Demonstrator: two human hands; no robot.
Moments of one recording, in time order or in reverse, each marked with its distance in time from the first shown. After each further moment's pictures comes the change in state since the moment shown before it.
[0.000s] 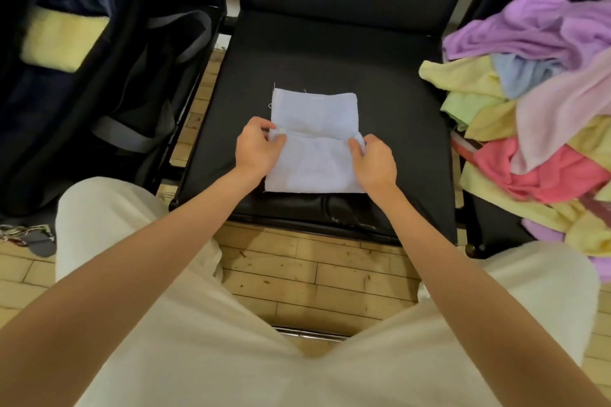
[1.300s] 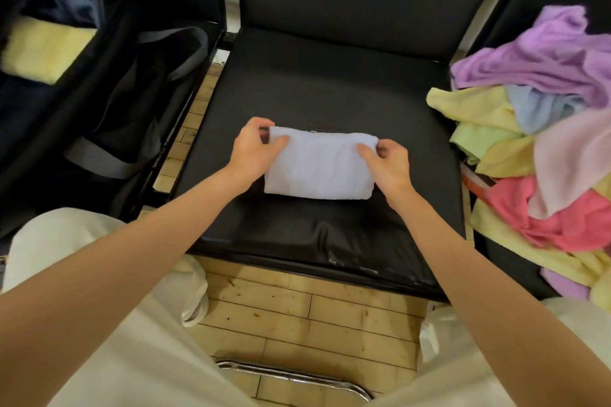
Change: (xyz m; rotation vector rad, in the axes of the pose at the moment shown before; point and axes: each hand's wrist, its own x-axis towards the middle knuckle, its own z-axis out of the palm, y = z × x) left_hand 0.051 0.009 0.007 -0.092 -0.086 0.008; right_hand 0.056 -0.004 -0.014 0.438 -0.040 0.171
